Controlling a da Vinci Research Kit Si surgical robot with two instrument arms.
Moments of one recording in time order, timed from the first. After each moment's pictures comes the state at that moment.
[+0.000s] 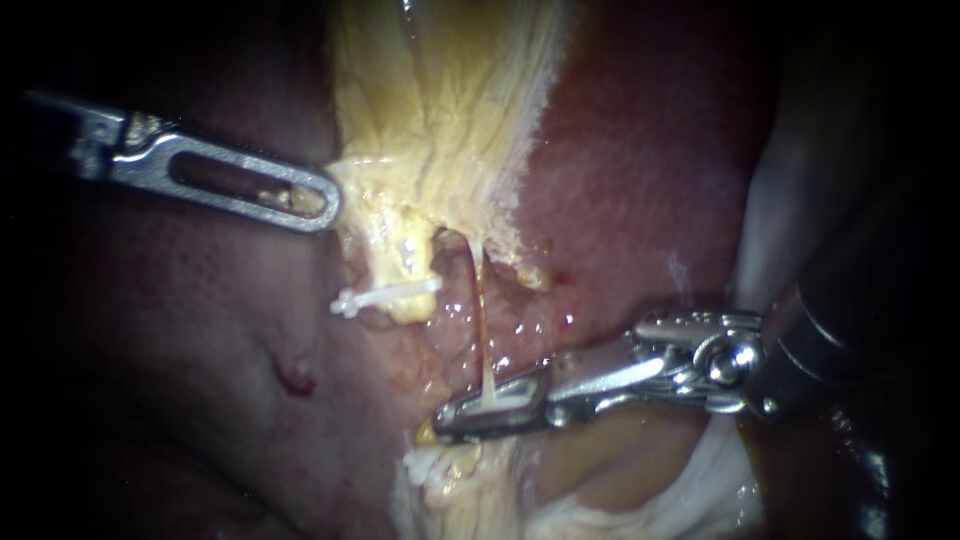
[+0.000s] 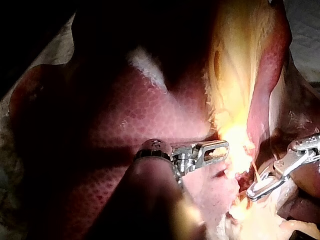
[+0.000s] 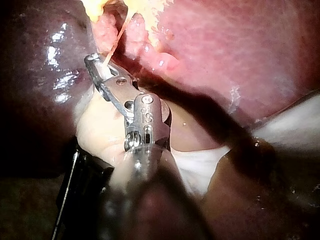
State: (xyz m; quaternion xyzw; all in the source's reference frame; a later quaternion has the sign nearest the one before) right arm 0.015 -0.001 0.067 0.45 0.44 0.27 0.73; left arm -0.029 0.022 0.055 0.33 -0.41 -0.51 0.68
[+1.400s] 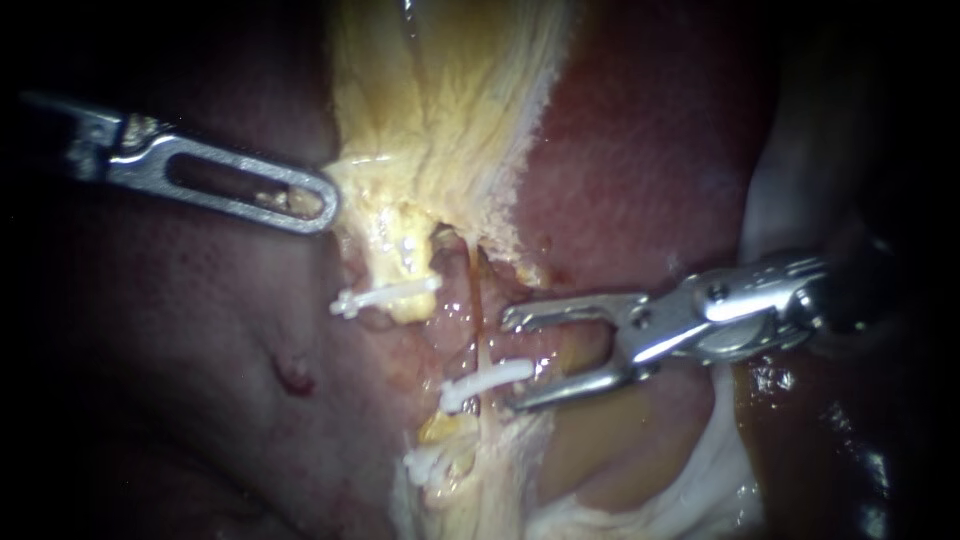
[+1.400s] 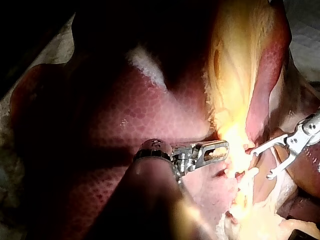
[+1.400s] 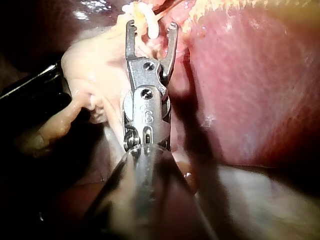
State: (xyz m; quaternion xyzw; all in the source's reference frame) right arm 0.008 0.004 0.066 0.26 0.56 0.11 0.78; left arm -0.029 0.022 0.055 0.33 -0.41 -0.51 0.68
